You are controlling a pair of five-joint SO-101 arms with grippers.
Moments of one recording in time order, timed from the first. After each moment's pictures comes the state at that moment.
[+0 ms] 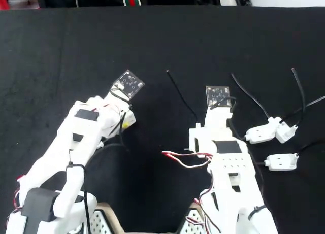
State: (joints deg) left arm 6.4 -18.9 51.6 35.2 -31.3; right arm -2.4 -45.8 75.3 43.2 -2.5
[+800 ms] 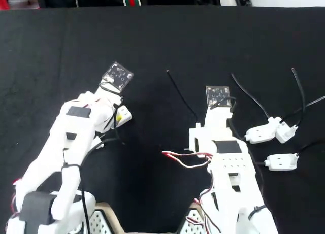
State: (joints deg) left arm 2.4 -20.9 49.8 36.4 -28.9; right arm -2.4 -45.8 75.0 43.2 -2.5
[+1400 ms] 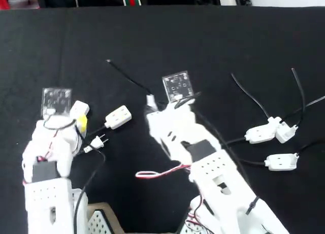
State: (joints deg) left arm -17.0 -75.0 77.4 44.5 -14.9; right arm -27.3 -45.8 69.6 21.8 -8.0
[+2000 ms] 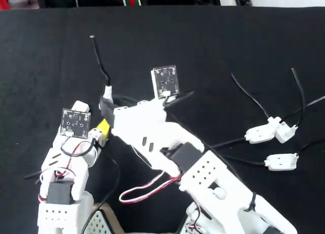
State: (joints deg) left arm -2.6 -104.0 92.7 44.6 -9.4; right arm -44.0 -45.8 56.4 21.4 -32.8
